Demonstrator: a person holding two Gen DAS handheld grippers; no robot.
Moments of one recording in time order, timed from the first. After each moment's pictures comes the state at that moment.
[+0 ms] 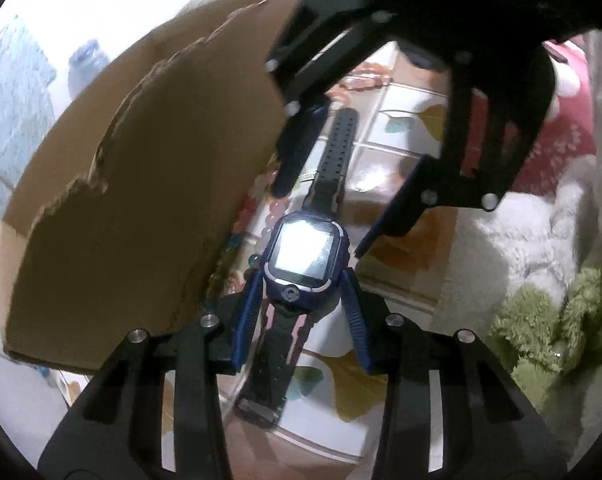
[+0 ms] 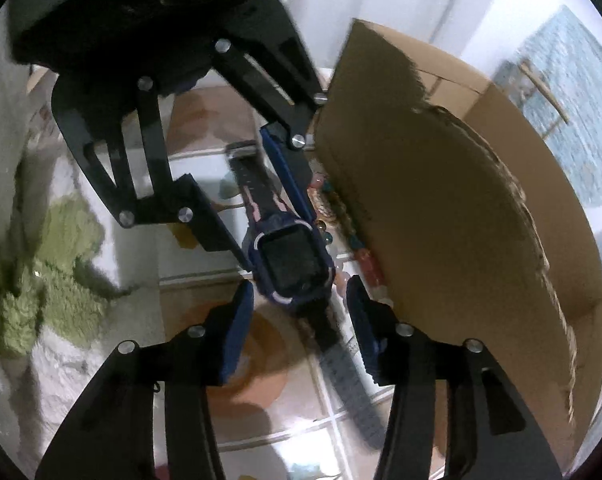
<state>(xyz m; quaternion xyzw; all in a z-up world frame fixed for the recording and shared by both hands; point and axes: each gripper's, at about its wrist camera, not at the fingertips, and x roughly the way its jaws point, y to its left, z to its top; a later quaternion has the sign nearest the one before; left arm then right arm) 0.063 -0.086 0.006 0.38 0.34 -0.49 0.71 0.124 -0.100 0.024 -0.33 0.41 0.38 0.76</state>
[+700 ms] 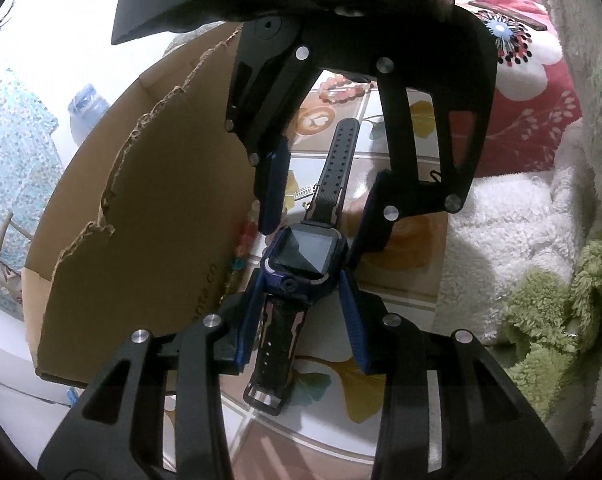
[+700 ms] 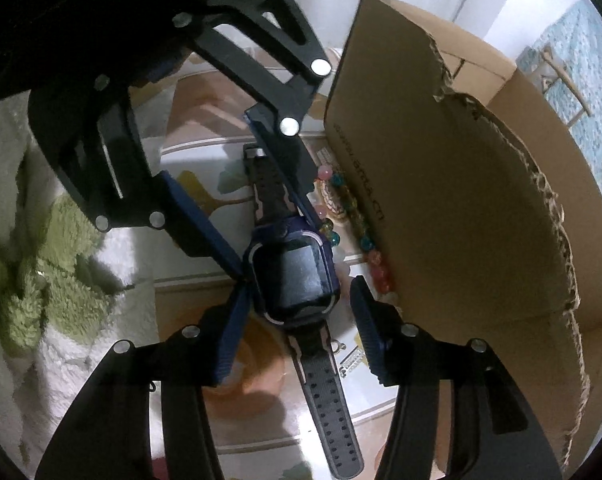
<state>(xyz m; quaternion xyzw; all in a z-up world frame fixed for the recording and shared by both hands) 0.013 -0.070 0.009 0.42 0.27 -0.49 0.71 0.155 -0.097 0.026 -0.30 0.46 0.39 0.74</state>
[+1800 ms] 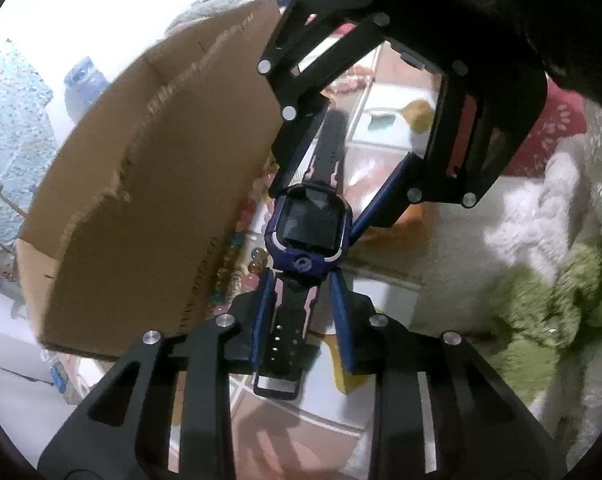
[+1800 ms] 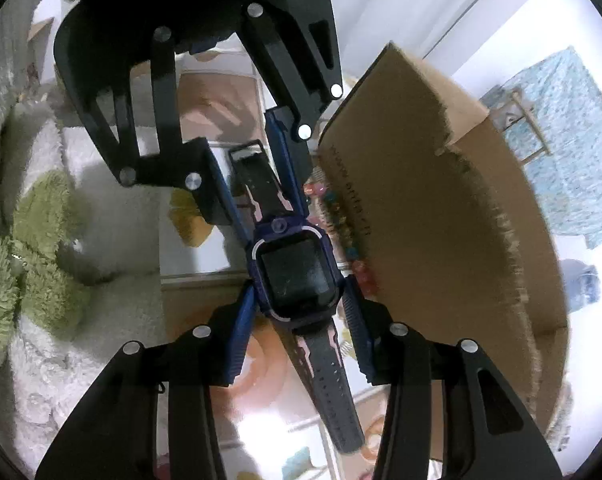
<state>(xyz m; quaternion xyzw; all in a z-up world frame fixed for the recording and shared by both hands) 0.049 -0.052 0.027 0.40 0.32 -0.49 0.70 0.105 -0.079 0.029 -0.40 0.37 0.31 0.78</state>
